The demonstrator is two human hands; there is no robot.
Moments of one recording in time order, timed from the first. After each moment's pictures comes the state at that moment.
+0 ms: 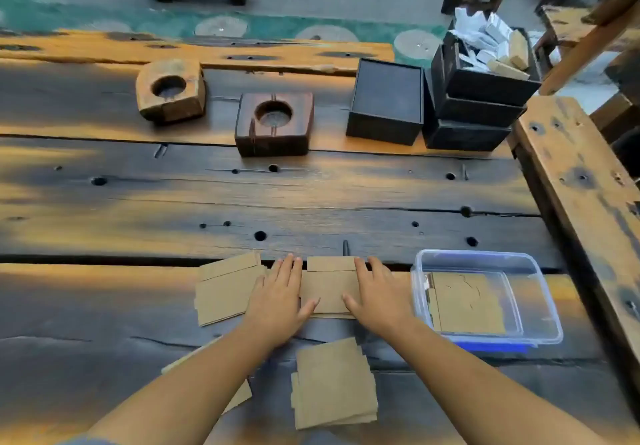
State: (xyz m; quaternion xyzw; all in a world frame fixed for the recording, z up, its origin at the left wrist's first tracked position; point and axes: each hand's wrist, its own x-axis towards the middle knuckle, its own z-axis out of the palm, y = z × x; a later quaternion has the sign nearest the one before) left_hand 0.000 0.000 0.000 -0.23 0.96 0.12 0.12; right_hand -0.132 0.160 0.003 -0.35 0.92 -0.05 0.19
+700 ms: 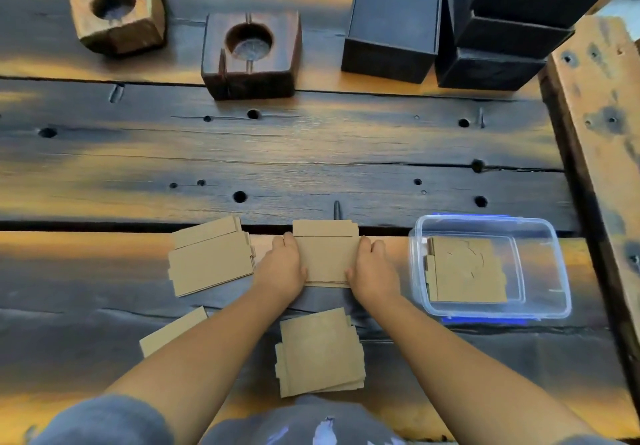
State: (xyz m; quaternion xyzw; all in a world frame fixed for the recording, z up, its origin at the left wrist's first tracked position) left_hand -0.054 0.014 -0.038 -0.34 0.89 0.22 0.23; right_hand -0.147 0.158 -0.044 -0.21 0.93 -0.07 0.29
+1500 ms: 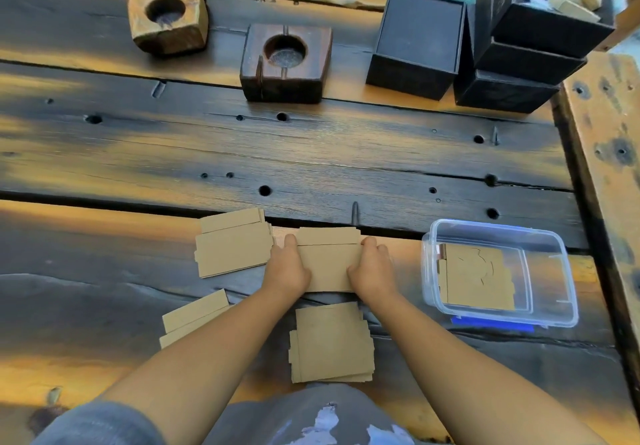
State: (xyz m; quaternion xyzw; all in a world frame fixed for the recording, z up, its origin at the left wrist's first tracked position) left_hand -0.020 0.012 -0.031 -0.46 0.81 0.34 0.13; right_hand -0.119 0.135 -0.023 -0.15 0.93 -0.17 0.30
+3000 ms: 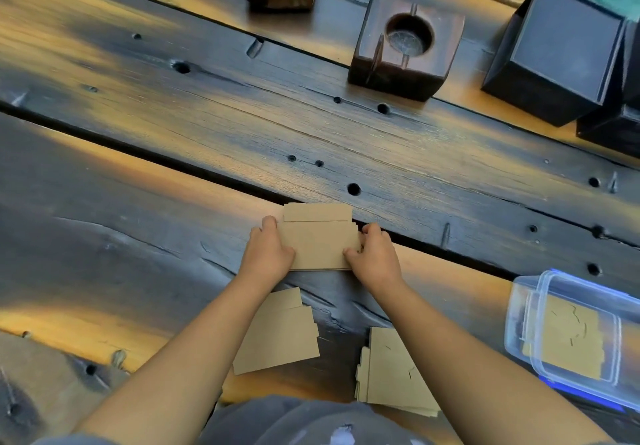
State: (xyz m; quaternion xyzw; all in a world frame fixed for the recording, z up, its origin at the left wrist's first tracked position) left_hand 0.092 -0.138 -0.056 -0.56 0.72 0.40 0.09; right_hand -0.061 -0.015 -0.054 -0.23 0.90 -0.17 0.34
